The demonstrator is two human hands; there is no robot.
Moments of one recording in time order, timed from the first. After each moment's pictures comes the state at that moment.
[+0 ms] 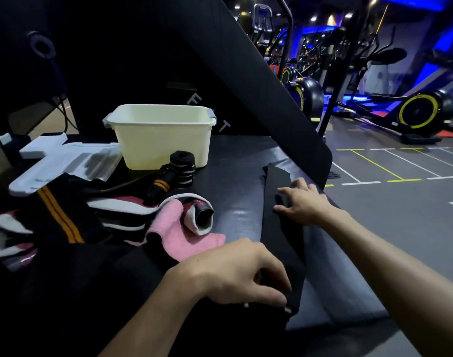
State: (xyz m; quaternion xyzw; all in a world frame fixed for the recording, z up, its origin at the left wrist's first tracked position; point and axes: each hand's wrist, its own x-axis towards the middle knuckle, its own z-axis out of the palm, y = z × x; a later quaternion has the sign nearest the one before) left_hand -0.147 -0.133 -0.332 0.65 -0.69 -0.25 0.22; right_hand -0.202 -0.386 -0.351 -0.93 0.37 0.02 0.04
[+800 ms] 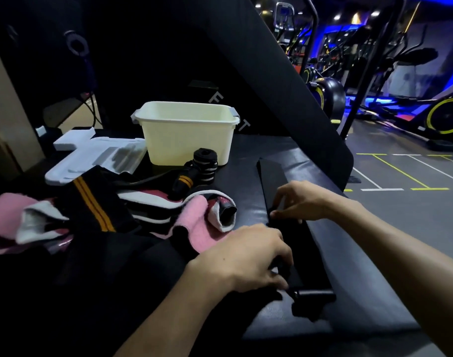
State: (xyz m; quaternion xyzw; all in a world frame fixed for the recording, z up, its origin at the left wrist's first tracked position) left_hand -0.132 -0.131 -0.341 0.71 -0.68 -0.07 0.17; right_hand -0.173 -0.355 -0.324 -0.98 0.17 0.02 0.13
